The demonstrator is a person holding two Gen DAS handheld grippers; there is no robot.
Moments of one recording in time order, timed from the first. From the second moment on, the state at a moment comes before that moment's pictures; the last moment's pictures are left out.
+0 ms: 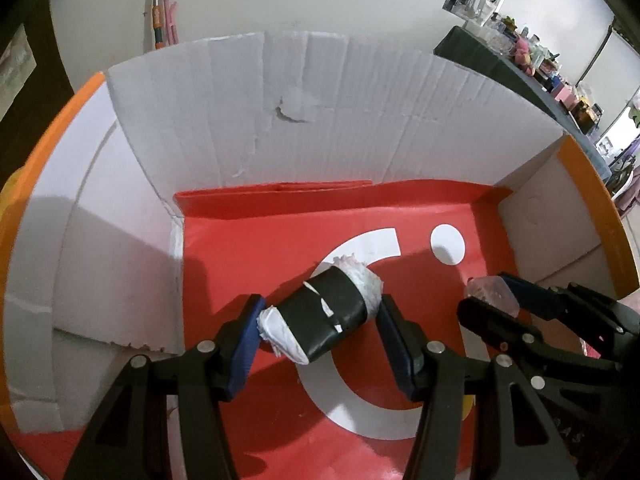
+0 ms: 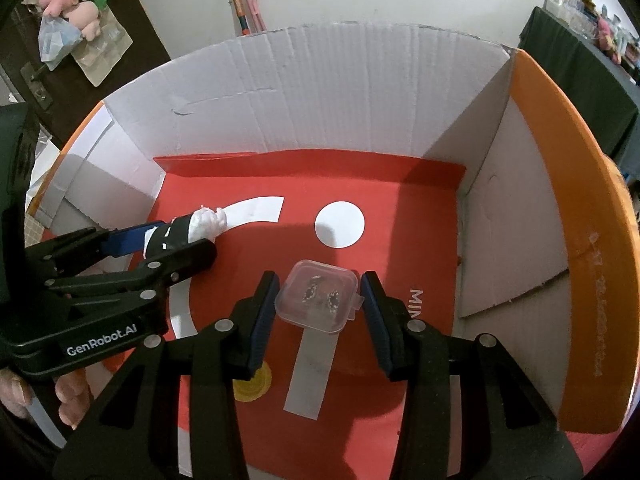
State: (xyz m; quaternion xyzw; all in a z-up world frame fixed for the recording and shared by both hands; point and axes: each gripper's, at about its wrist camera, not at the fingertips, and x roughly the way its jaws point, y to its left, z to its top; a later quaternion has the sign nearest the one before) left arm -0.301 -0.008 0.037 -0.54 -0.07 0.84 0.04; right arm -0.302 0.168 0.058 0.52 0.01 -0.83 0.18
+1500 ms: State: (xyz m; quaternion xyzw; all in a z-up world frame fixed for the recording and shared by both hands) left arm -0.302 -0.008 0.045 -0.52 -0.05 0.85 0.04; right arm -0.291 0.168 0.061 0.52 0.01 -0.84 0.17
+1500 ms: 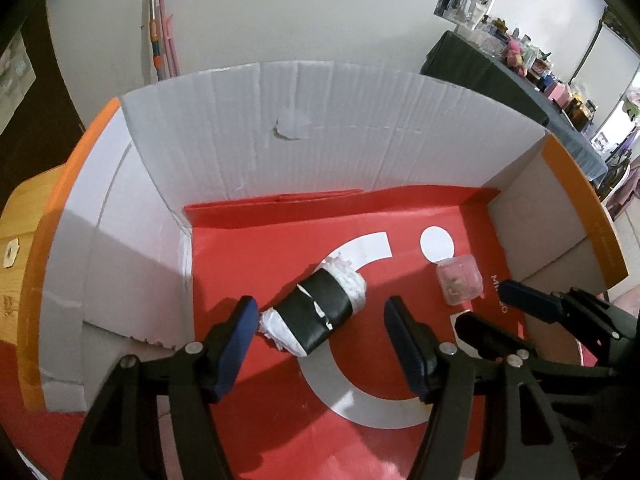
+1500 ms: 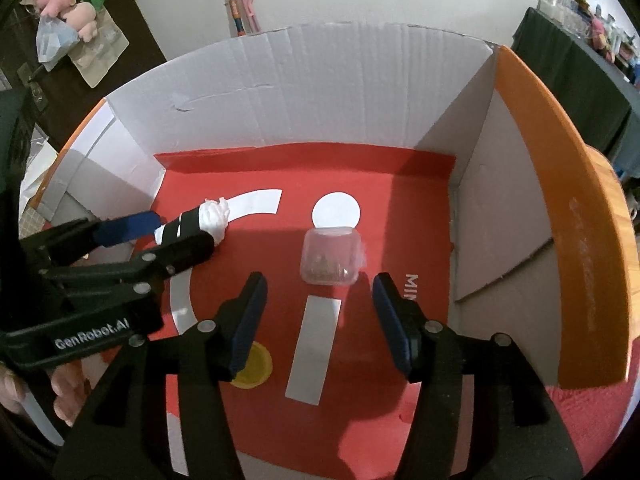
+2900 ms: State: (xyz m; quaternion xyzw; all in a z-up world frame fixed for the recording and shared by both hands) left arm -0.253 -0.025 0.085 -0.46 -0.06 0.88 0.03; right arm -0.224 0.131 0.055 0.50 0.09 -0.84 0.21
